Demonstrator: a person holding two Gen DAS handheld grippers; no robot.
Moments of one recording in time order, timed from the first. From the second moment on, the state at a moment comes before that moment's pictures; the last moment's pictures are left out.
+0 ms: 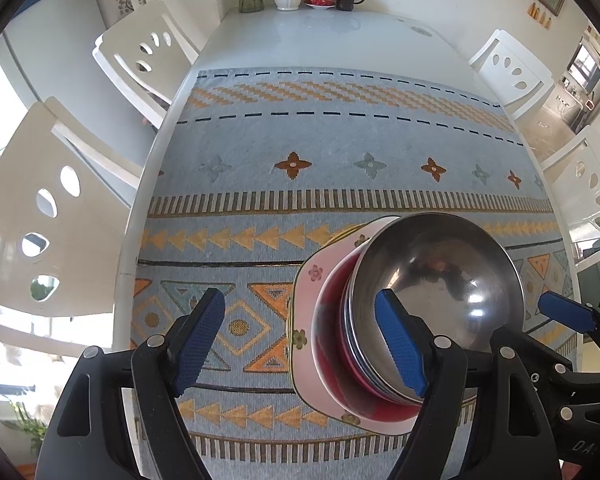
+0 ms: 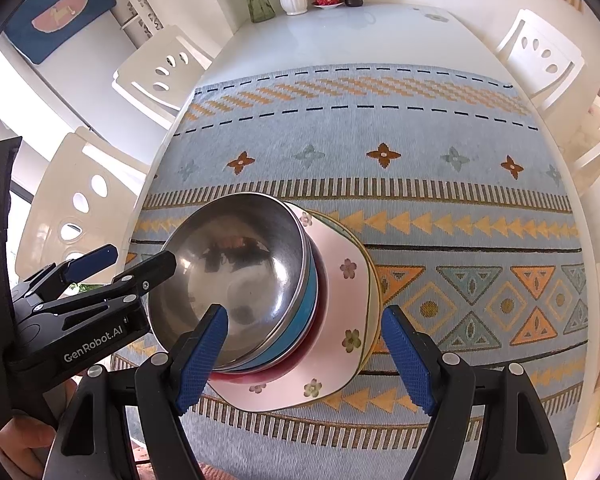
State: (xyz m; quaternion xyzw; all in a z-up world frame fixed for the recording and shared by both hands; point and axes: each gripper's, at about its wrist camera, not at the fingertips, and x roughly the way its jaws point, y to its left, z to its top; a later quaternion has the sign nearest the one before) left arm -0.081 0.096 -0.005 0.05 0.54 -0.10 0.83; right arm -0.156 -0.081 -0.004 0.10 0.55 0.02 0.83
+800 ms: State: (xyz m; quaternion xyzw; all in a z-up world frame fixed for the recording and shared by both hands) left arm -0.080 0.092 -0.009 0.06 0.55 -0.11 0.83; right arm -0.152 -0.080 -0.005 0.10 0.56 0.02 0.82
